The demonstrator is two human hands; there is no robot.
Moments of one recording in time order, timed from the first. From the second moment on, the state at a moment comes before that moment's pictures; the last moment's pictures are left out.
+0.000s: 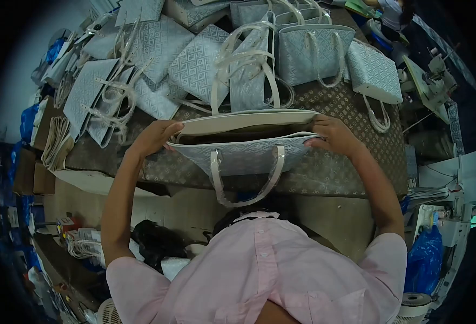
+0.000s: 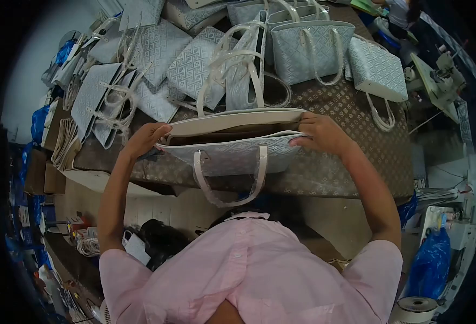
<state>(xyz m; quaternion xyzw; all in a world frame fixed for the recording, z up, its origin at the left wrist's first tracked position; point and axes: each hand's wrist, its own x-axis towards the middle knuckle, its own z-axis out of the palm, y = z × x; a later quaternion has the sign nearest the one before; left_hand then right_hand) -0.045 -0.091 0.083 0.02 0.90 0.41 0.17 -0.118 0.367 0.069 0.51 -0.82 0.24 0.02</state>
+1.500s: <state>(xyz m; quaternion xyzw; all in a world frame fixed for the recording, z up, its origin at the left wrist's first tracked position) -0.083 0.149 0.092 0.30 0.87 0.35 0.20 -0.106 0.394 0.060 0.36 -0.82 0.44 -0.02</state>
